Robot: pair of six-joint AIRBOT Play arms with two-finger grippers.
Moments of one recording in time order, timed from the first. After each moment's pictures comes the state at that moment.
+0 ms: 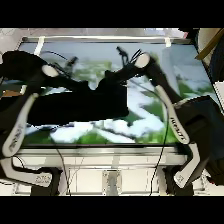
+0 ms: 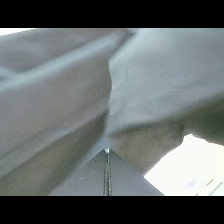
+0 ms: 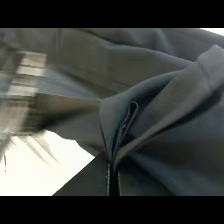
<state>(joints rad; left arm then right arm) -0.10 -1.55 1.40 0.87 -1.10 -1.19 0.44 -1.86 1.90 -0.89 1.14 1.63</state>
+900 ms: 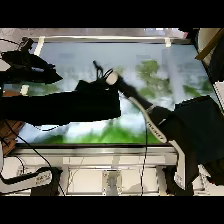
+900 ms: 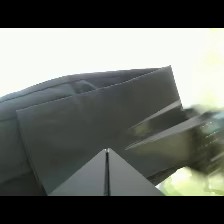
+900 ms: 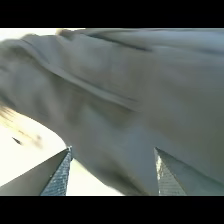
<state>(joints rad) 0.15 -1.33 1.40 0.90 -1.19 -1.16 0.56 -2.04 2.03 -0.83 0.99 1.66</state>
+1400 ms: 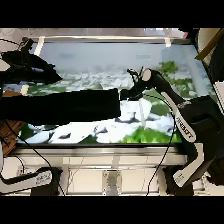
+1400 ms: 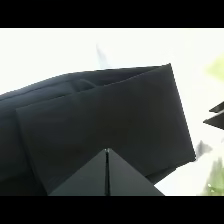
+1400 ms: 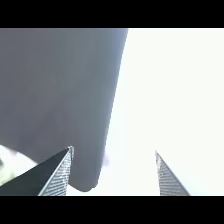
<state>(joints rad) 0.16 -1.33 1.40 0.90 -1.20 -1.16 0.28 -1.81 1.54 -1.07 1.14 1.48</state>
